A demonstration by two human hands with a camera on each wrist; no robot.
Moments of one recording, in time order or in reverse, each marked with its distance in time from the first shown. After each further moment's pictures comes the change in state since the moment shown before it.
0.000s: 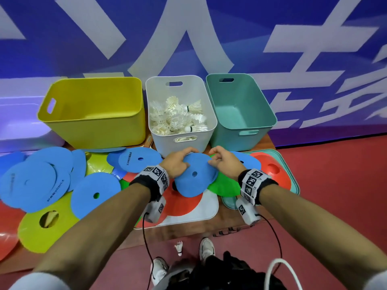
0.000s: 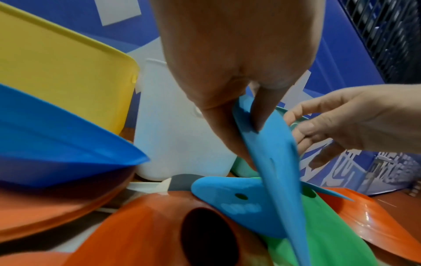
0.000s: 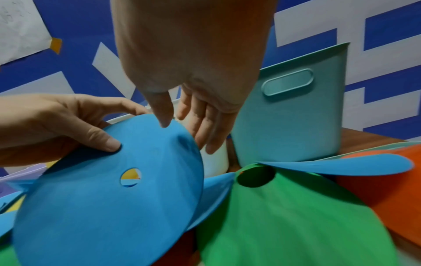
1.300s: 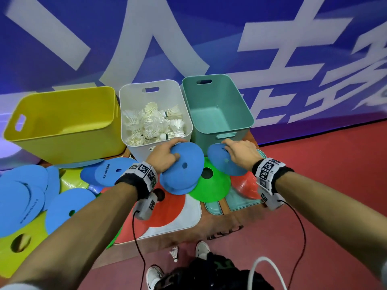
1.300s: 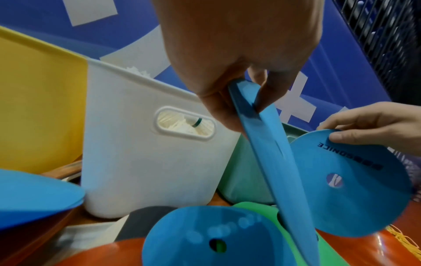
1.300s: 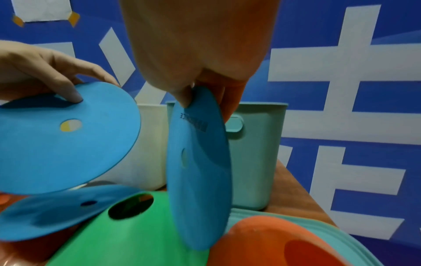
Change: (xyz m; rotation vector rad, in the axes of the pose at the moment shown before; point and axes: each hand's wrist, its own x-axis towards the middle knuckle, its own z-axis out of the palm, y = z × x) left_hand 0.039 0.048 -0.004 -0.154 0.175 0.019; right_hand 0.003 0.041 -0.119 -0.867 0.104 -0.126
